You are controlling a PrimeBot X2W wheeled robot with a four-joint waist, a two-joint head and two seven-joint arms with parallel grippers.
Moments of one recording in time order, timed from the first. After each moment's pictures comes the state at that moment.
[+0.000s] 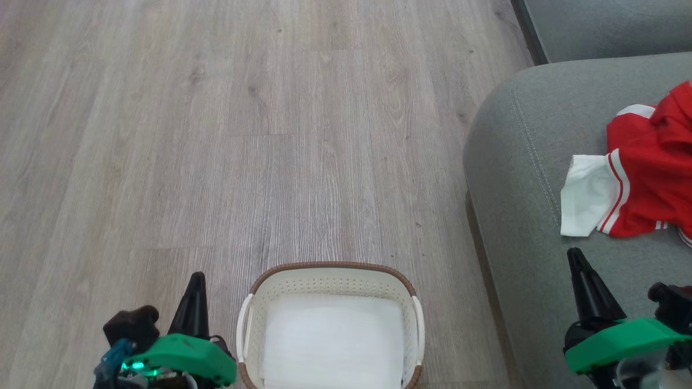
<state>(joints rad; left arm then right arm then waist) 0.03 0.05 -0.15 0.28 -0.39 0.03 -0.19 0.07 -0.27 0.10 0.15 0.64 0.13 -0.20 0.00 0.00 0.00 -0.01</state>
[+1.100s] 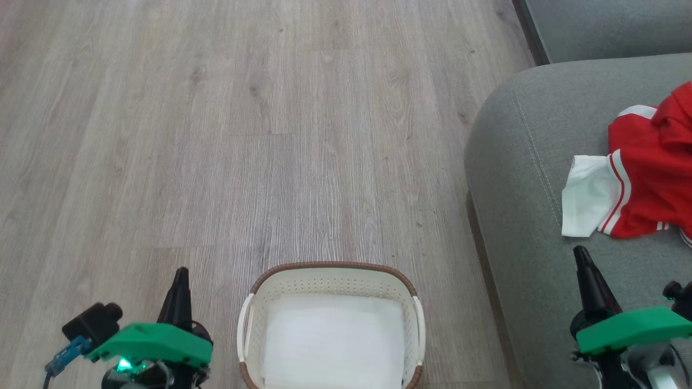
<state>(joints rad) 0.00 0.05 -0.08 0.28 -0.76 -0.02 -0.10 0.04 -0.20 0.04 0.19 0.94 0.13 -0.11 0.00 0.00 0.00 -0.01</state>
